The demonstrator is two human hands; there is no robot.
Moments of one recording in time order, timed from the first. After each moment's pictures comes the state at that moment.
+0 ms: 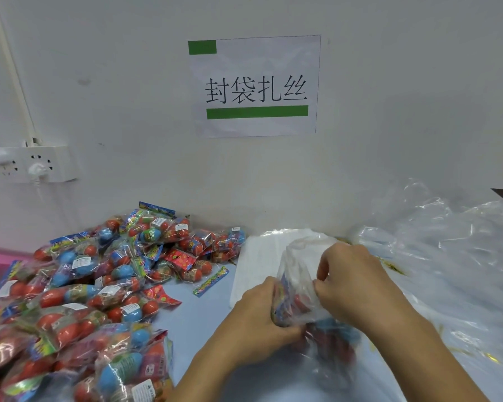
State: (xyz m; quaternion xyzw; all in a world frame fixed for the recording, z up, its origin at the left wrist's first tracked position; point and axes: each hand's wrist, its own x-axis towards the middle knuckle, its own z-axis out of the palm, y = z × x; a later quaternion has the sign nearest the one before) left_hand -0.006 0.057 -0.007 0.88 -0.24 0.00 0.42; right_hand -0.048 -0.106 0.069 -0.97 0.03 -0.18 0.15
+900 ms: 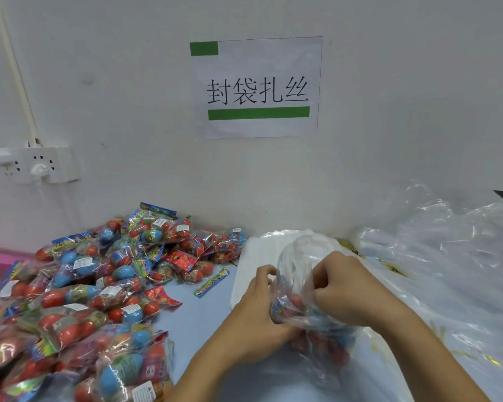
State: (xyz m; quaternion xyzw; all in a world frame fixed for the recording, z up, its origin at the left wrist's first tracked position) left_hand -0.002 0.057 -0.007 0.85 -0.25 0.00 0.46; right_hand -0.033 -0.112 0.063 -0.95 -0.02 -0.08 0.30
